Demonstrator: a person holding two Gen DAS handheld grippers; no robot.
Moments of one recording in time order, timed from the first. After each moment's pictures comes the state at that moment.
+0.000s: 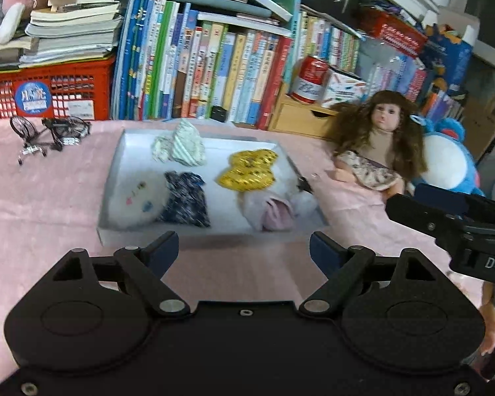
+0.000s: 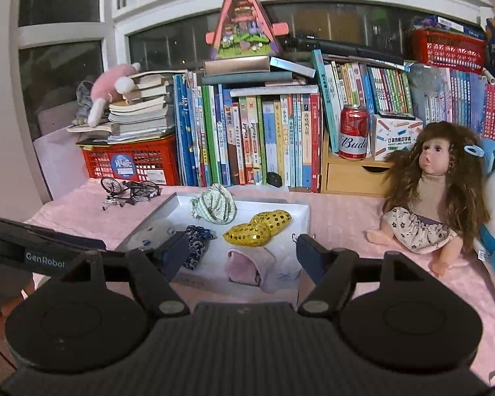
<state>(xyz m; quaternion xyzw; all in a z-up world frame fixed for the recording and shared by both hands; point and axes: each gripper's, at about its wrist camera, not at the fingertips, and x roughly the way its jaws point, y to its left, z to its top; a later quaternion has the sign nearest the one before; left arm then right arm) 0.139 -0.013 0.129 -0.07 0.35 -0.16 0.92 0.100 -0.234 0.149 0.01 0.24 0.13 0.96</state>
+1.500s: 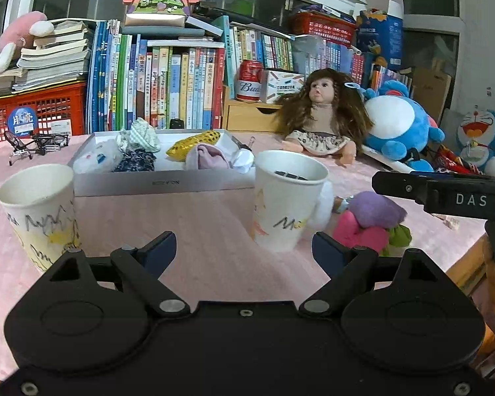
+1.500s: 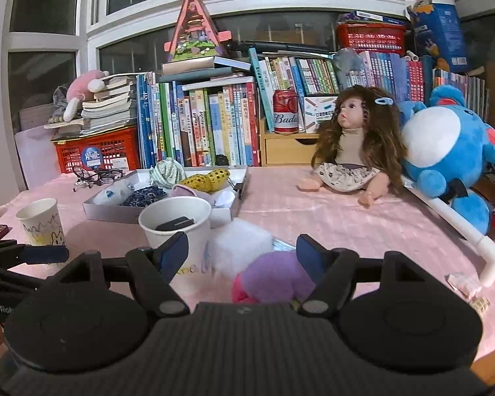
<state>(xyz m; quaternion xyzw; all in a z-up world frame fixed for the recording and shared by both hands) -0.013 -0.073 0.040 -0.01 0.23 -0.19 0.95 -0.016 -0.298 0.075 0.03 0.20 0.06 0.98</state>
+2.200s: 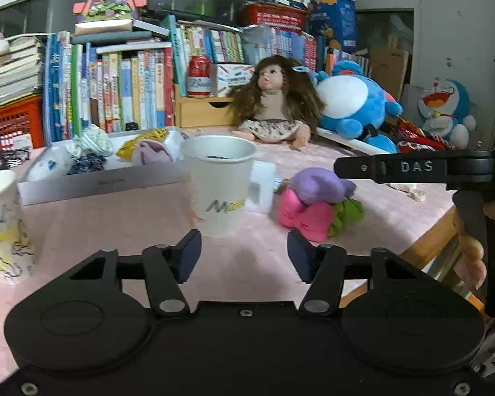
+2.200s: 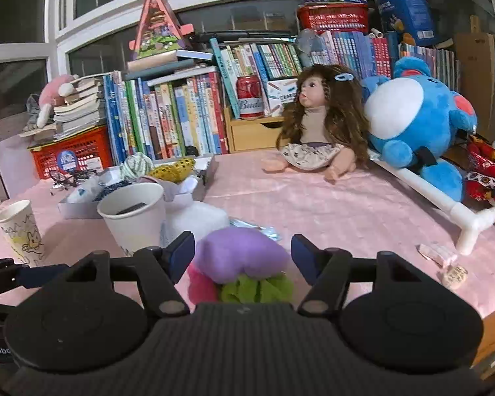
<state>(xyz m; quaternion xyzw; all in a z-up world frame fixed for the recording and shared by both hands) -0.037 -0.114 0.026 0.03 0.22 -0.26 0.94 -0.022 -0.332 0.060 0.06 0.22 0.01 0.97</state>
